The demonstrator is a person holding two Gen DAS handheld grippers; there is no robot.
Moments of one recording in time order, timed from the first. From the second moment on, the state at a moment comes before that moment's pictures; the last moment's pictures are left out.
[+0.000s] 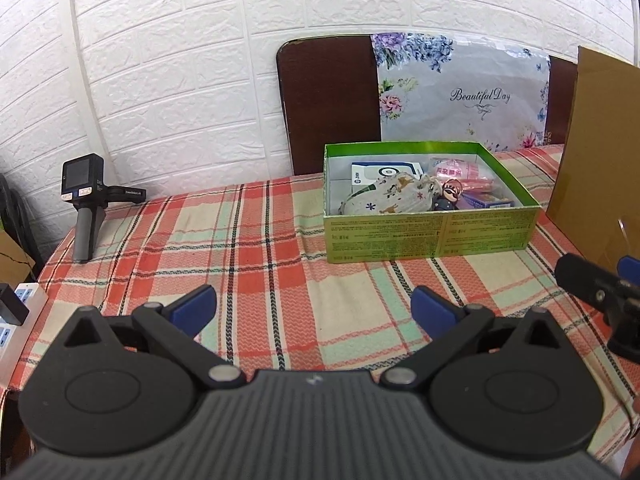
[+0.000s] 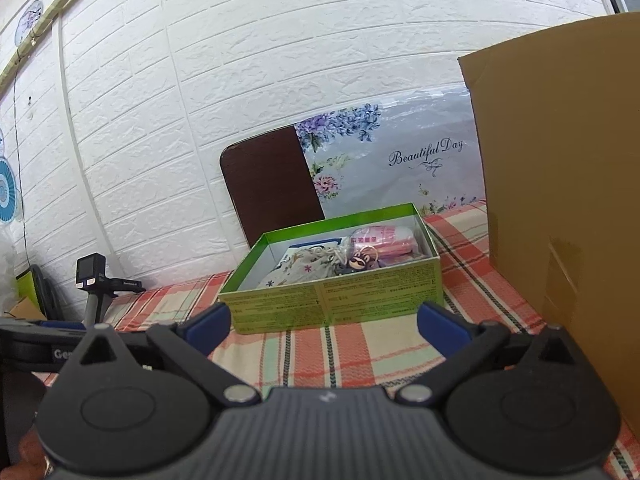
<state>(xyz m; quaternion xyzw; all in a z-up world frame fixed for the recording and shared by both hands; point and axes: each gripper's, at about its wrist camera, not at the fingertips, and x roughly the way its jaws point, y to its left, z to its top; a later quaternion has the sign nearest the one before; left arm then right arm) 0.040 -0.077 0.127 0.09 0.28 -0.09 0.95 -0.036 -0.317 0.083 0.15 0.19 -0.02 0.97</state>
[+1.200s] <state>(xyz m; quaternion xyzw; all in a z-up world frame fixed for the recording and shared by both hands) 0.046 -0.079 0.118 0.10 0.29 -0.04 0.95 -0.026 -0.307 0.070 0.11 0.21 -0.04 0.97</state>
